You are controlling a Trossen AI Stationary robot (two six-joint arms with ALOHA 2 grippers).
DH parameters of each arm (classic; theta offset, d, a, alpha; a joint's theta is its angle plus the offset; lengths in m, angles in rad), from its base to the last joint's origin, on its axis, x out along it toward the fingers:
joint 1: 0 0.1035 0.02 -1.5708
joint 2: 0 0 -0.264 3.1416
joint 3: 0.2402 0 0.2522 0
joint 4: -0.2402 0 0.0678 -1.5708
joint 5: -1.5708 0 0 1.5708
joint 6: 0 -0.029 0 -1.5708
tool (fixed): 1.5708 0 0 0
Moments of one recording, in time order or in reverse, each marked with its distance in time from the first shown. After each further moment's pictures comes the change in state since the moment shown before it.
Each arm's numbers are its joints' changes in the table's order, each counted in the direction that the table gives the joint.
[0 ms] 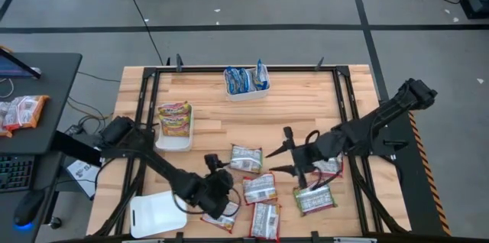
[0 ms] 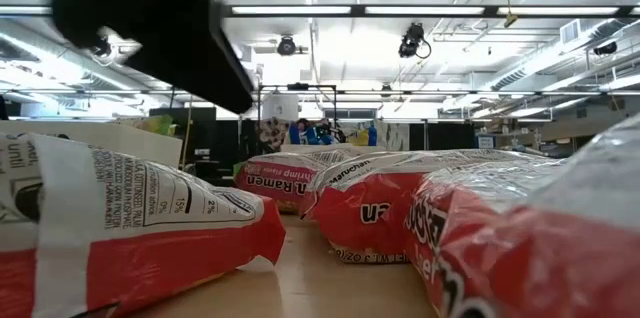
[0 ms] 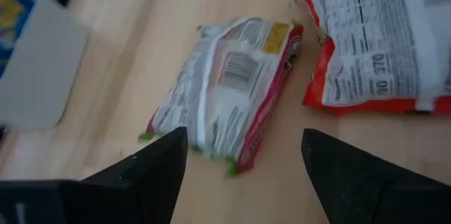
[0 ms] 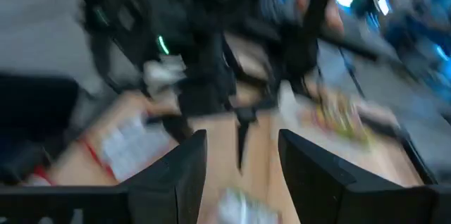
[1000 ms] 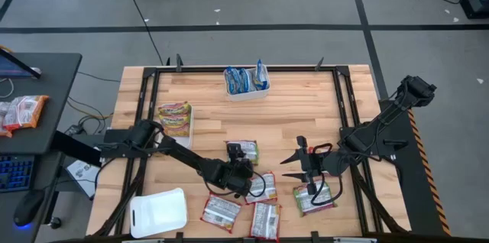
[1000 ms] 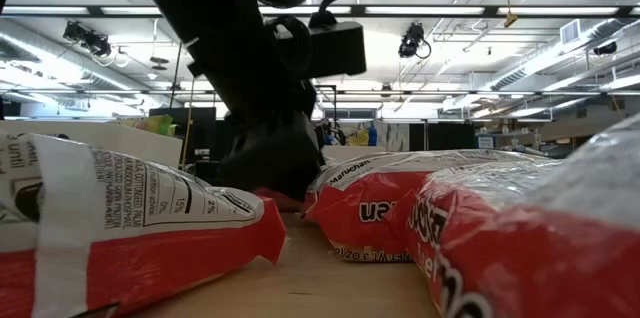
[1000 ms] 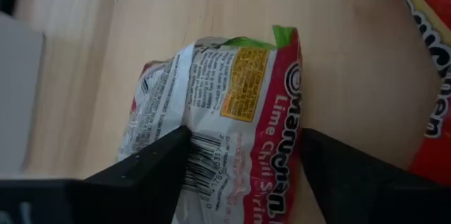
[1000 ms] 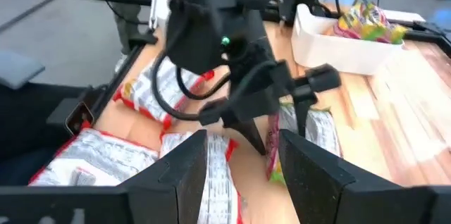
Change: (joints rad) left arm 0.206 0.221 0.081 0.158 -0.161 -0.309; right arm 0.159 -0.062 -0.173 -0.112 -0.202 -0.386
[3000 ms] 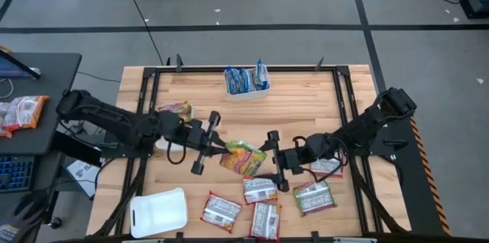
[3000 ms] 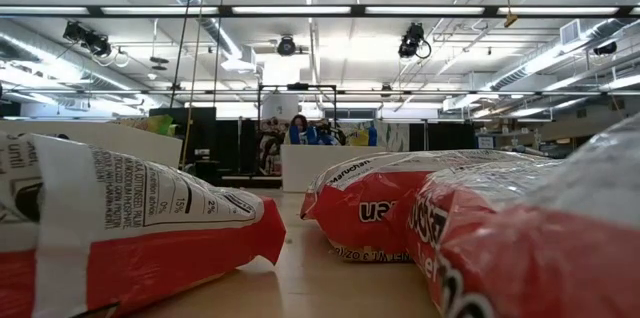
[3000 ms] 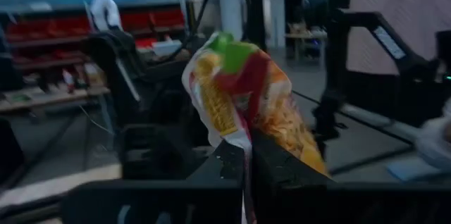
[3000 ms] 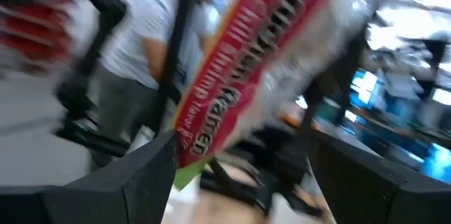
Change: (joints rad) left arm 0.164 -0.897 -0.479 0.910 -0.705 -0.375; right arm -0.247 0.374 0.000 1.094 0.335 0.514
